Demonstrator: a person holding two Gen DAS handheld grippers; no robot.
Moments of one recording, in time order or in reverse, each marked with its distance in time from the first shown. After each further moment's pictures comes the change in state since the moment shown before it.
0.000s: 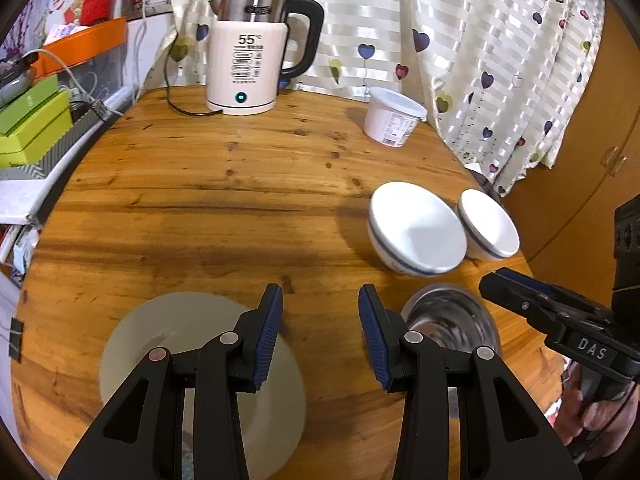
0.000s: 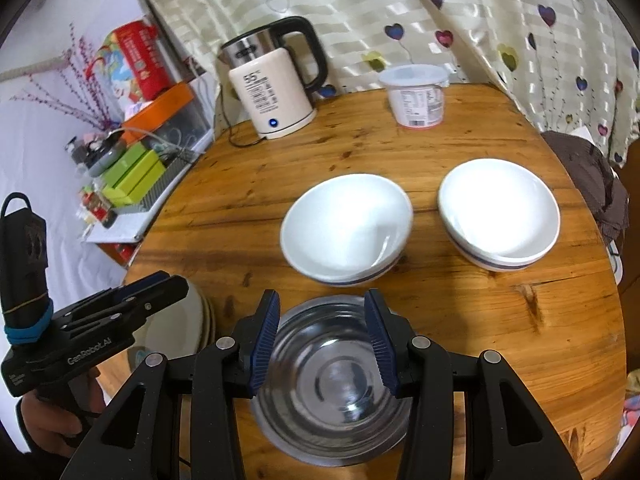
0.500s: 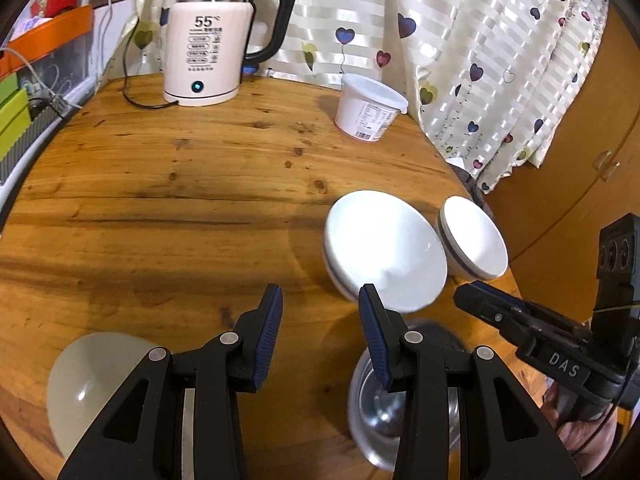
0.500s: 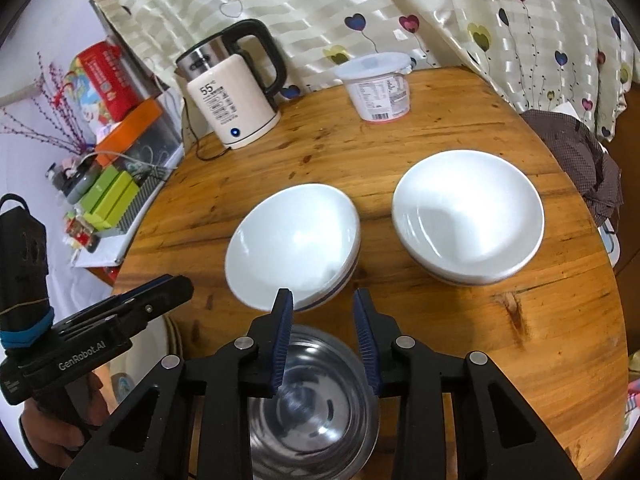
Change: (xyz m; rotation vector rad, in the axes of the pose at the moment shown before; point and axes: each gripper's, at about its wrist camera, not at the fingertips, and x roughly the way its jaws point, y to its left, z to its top) left arm 0.047 -0.027 0.027 -0.014 0.054 -0.077; right arm 0.020 -0.039 0.017 0.086 0.009 -0.027
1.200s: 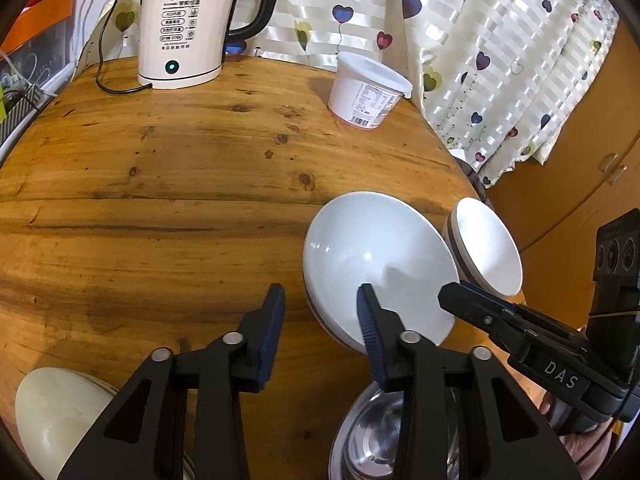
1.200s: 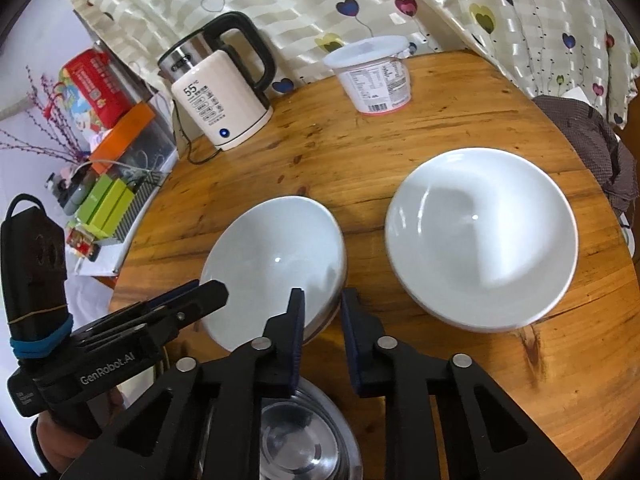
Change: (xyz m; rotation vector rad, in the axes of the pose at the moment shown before) left arm 0.044 -0.011 0.014 -0.009 0.051 -0.020; right arm 0.033 -0.018 0.021 0.030 0.032 0.040
